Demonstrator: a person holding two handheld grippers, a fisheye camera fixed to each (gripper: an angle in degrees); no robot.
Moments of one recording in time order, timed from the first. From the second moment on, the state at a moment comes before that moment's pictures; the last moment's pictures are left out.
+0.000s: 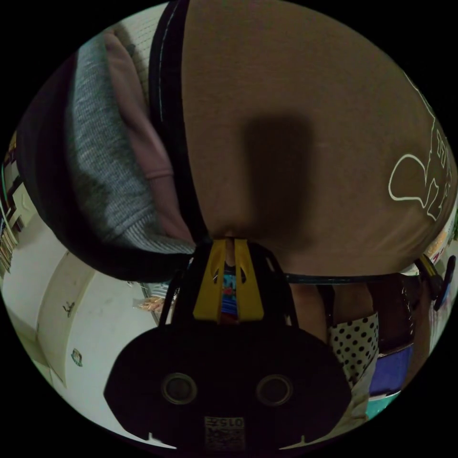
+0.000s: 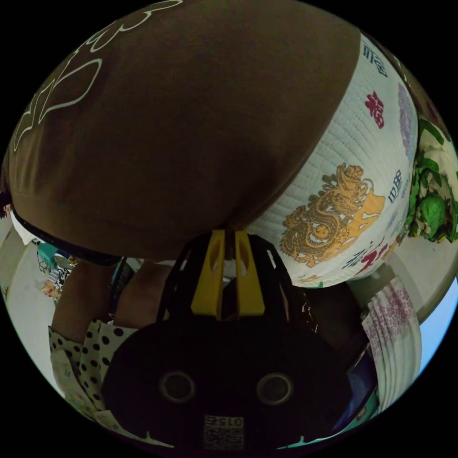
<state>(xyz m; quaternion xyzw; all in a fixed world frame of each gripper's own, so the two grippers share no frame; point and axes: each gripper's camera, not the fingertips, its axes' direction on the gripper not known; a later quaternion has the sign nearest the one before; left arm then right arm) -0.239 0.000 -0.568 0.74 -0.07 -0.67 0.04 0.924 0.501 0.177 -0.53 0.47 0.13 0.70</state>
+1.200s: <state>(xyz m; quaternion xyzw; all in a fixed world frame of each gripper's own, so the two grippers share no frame) -0.199 -0.093 -0.466 0.74 -0.05 -0.67 0.04 0.860 0.387 0.153 -0.57 0.42 0.20 0.67</state>
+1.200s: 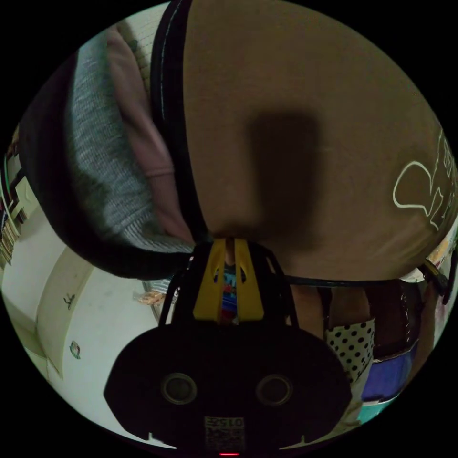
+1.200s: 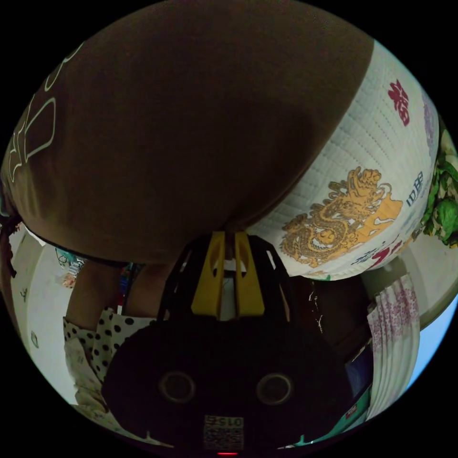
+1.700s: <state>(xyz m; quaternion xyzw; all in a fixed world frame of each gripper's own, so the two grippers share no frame) -0.188 -0.259 -0.330 0.74 -0.17 -0.64 -0.11 0.768 0.328 0.147 -0.54 0.44 0.19 0.69</state>
